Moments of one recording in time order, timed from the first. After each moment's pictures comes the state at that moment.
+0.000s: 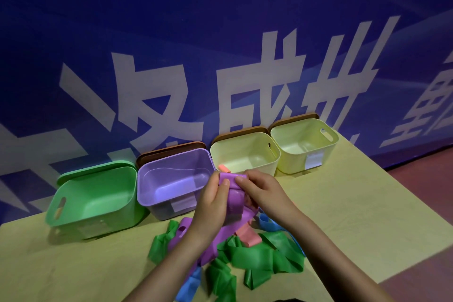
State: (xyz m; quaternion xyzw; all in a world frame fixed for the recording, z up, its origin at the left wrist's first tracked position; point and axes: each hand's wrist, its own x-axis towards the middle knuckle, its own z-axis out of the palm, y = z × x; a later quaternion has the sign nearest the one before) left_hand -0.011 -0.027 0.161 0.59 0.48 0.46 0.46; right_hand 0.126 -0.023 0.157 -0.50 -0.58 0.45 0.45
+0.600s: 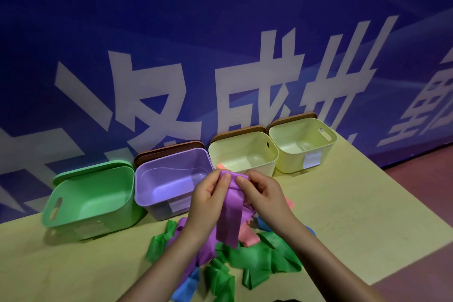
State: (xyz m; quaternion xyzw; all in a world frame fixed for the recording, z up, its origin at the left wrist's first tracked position) left_hand -0.014 -0.022 0.163 0.61 0.44 0.48 0.45; right_hand 0.118 -0.031 0.152 -0.49 -0.59 0.37 0.53
